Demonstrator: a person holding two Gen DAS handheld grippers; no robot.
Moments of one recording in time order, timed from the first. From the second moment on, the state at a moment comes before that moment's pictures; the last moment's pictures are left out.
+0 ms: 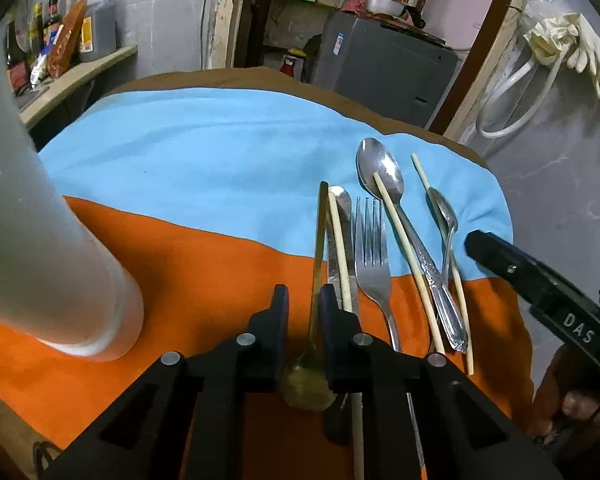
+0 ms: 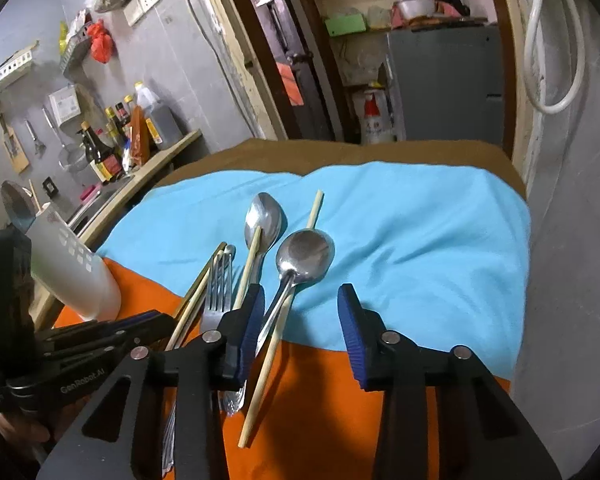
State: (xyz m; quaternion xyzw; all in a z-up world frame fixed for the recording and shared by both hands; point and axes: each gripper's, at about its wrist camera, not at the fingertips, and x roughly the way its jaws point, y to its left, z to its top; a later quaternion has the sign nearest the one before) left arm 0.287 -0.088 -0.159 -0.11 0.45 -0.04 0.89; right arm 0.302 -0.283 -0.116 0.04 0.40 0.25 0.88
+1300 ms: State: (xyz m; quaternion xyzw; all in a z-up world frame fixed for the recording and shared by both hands) left arm 0.296 -0.100 -0.157 -0.07 0.51 -0.03 0.85; right arm 0.323 -0.304 -0.131 0.12 0.44 0.23 0.86
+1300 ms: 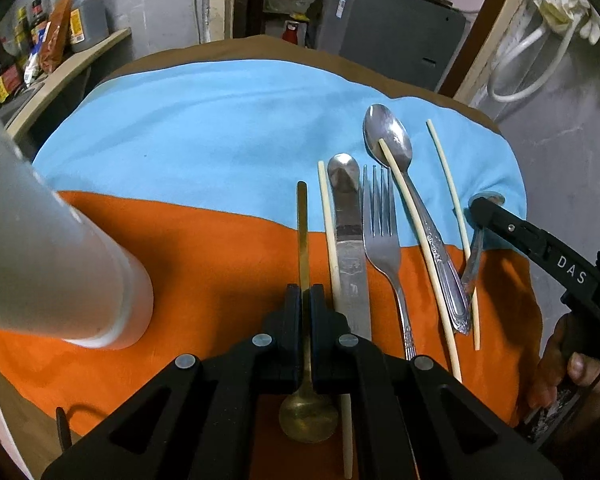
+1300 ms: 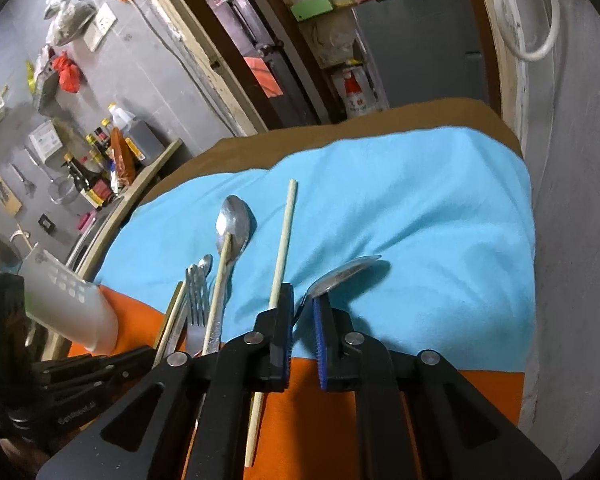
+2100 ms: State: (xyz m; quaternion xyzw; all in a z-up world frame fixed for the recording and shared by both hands) left arm 0.247 -0.099 -0.129 -0.10 0.39 -0.06 0.91; right arm 0.285 -0.308 -0.108 0.11 0.38 0.23 0.89
